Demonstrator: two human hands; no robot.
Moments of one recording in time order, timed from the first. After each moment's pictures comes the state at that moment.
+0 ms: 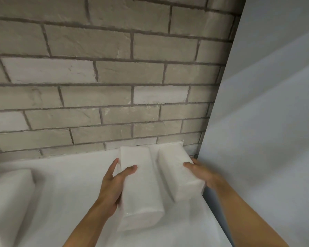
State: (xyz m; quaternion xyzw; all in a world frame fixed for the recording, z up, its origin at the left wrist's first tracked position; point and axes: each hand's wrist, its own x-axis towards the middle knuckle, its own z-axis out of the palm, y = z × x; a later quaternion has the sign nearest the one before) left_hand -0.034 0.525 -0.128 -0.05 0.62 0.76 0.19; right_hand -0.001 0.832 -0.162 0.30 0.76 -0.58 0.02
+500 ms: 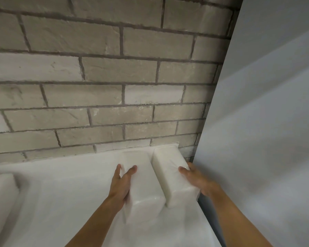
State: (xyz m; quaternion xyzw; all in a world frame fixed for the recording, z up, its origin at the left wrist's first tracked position) left_hand -0.075 0.585 -0.182 -0.07 0.65 0.72 0.22; right_hand -0.001 0.835 -0.169 0.29 0.78 -0.56 0.01
